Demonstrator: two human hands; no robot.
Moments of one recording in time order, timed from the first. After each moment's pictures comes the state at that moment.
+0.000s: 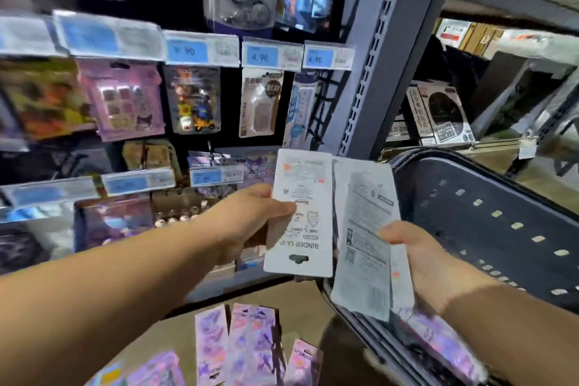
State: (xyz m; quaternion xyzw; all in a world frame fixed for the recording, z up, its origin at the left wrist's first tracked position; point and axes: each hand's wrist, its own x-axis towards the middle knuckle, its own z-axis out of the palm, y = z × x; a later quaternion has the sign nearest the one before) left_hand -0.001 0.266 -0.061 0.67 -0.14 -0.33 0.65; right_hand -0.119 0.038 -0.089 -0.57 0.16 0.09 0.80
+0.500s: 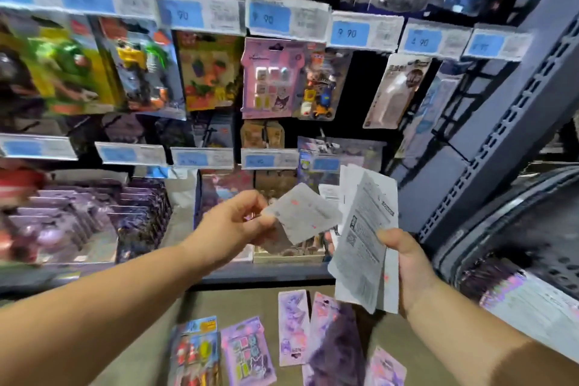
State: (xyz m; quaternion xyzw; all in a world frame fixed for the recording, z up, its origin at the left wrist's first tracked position) left_hand 0.038 0.451 -0.132 0.76 -0.14 -0.12 0.62; right_hand -0.028 0.204 -0.143 -0.43 0.11 0.16 0.88
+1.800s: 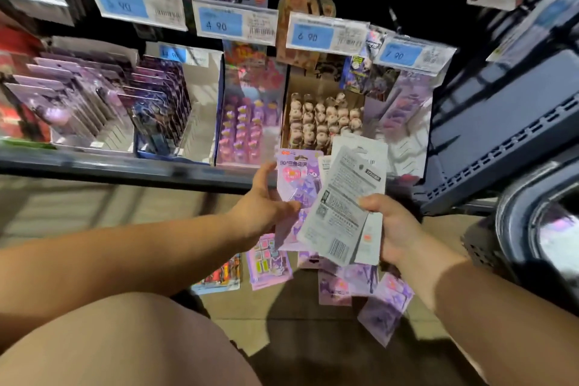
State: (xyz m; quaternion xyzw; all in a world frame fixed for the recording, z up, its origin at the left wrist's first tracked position) left_hand 0.011 0.465 -0.289 0.62 0.10 -0.28 0.73; right_hand -0.016 0.252 -0.264 -0.46 0.18 0.26 0.83
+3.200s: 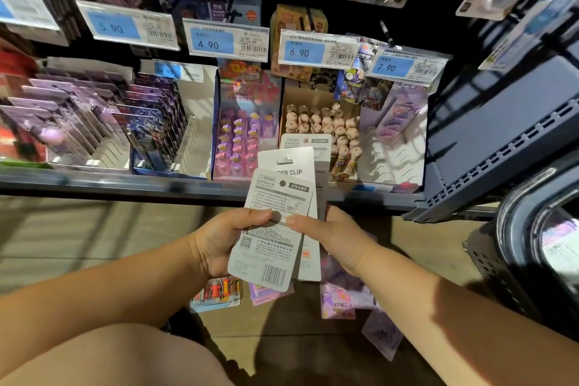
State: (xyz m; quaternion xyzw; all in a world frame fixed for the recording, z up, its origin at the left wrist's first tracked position) left_hand 0.006 0.501 -0.272 0.34 0.00 -0.47 0.81; right_hand -0.009 0.309 -0.262 -0.73 0.04 0.26 0.63
